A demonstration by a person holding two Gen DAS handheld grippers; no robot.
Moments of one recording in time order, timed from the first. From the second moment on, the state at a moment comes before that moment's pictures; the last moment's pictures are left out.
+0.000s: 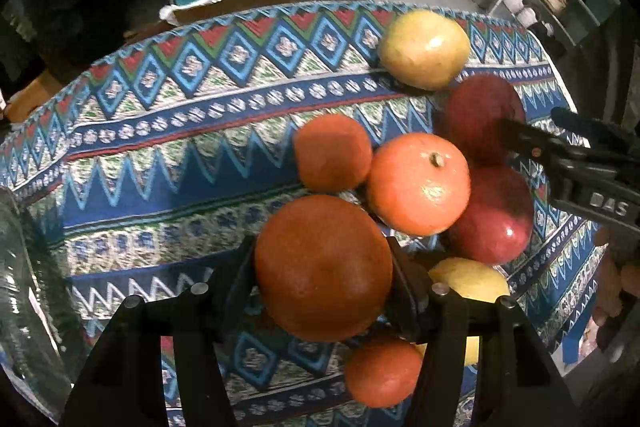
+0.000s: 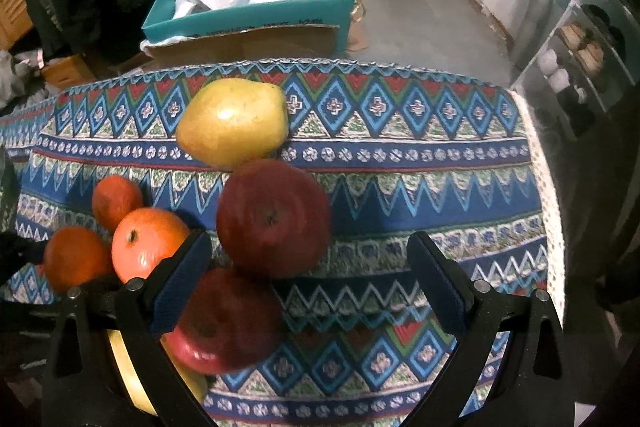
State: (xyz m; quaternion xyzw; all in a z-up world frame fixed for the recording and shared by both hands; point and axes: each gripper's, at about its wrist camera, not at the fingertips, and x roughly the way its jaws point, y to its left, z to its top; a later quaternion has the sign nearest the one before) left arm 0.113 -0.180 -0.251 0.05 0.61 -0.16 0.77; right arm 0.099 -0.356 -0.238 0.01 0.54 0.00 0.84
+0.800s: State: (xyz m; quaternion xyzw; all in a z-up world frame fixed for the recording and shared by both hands) left arm 0.124 -0.140 -0.231 0.03 0.59 -0.13 0.80; right arm 0.129 -0.334 -0.277 0.01 0.58 0.01 0.82
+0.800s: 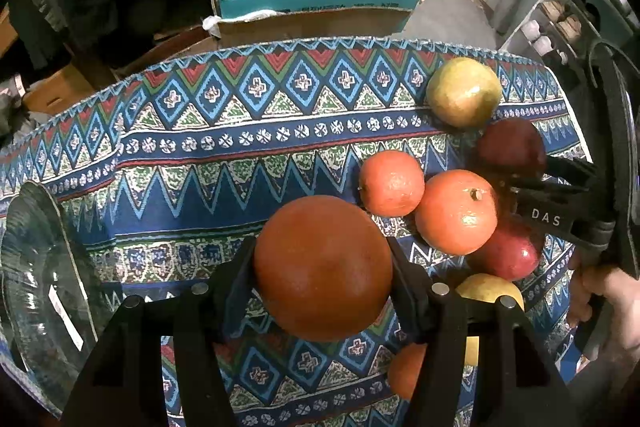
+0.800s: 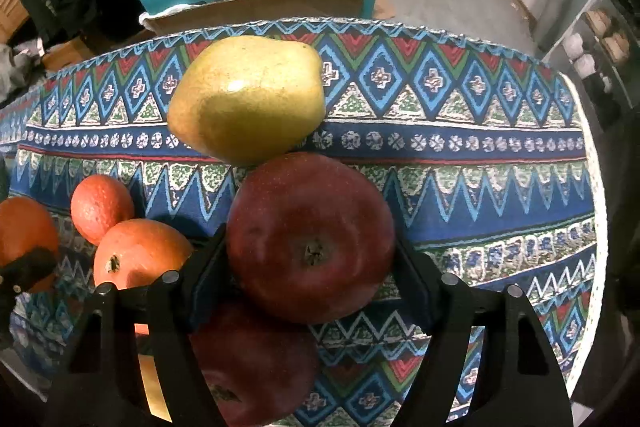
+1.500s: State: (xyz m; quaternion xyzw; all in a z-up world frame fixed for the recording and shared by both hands) left arm 0.096 -0.123 -0.156 0.03 0.52 -0.12 0.85; right arm 0.076 -0.320 -0.178 -0.02 0.48 0.01 0.88
